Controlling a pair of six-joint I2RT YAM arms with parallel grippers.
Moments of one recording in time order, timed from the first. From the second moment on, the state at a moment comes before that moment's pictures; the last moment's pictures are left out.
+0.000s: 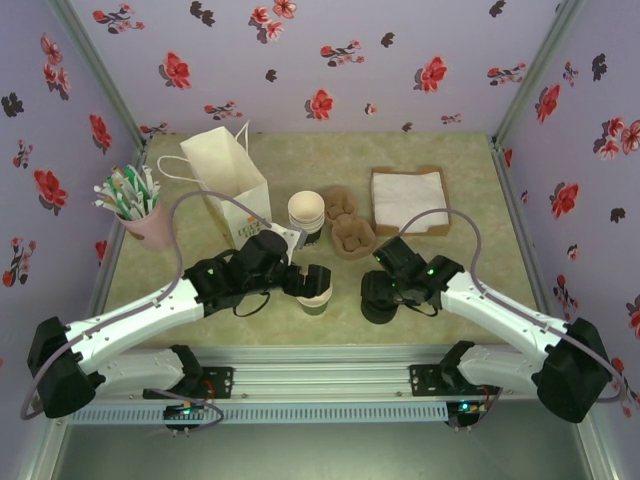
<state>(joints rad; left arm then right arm) -1.00 1.12 0.88 -0.46 0.00 -0.62 0.76 1.11 0.74 -0.80 0.04 0.79</state>
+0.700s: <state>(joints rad) -1.00 1.10 0.88 -0.46 0.00 -0.62 0.76 1.08 0.74 -0.83 0.03 0.79</state>
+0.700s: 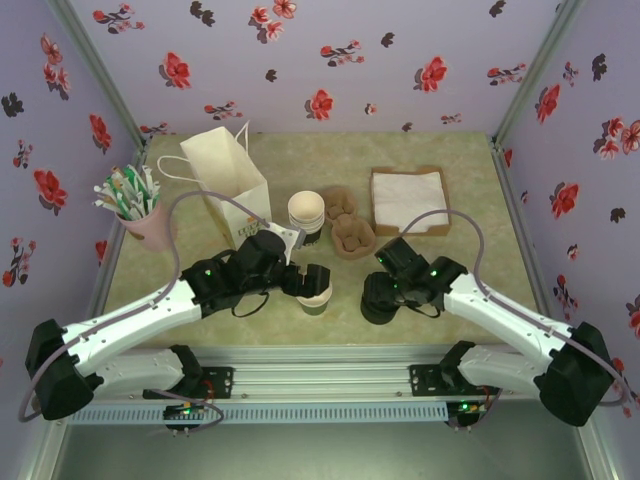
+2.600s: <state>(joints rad) -0.68 0.63 0.66 -0.64 0.04 -0.68 1.08 1.44 1.24 -0.90 0.09 0.71</state>
